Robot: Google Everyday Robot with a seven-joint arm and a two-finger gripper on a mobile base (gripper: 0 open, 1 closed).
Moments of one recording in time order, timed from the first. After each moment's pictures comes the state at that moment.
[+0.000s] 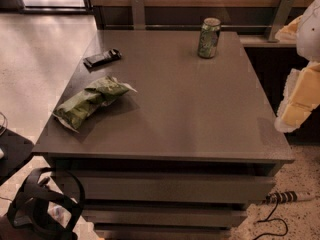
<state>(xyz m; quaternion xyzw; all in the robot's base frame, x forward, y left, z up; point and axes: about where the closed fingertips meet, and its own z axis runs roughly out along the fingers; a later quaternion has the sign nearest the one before) 0.438 -0.214 0.985 -0.60 0.78 -0.05 0.17</state>
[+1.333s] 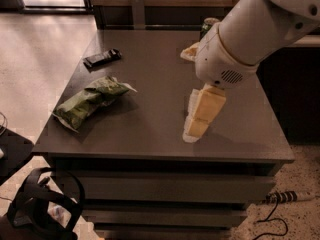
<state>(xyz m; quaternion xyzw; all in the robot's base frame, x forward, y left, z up) 0.464 -0.058 0.932 -0.69 0.68 0.06 0.25</state>
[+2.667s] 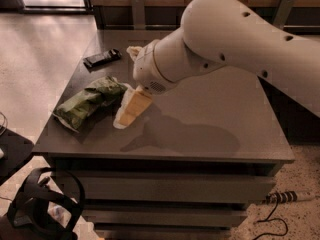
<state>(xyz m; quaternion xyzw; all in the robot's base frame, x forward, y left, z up) 0.530 0.077 0.904 -0.66 0.62 0.13 0.40</state>
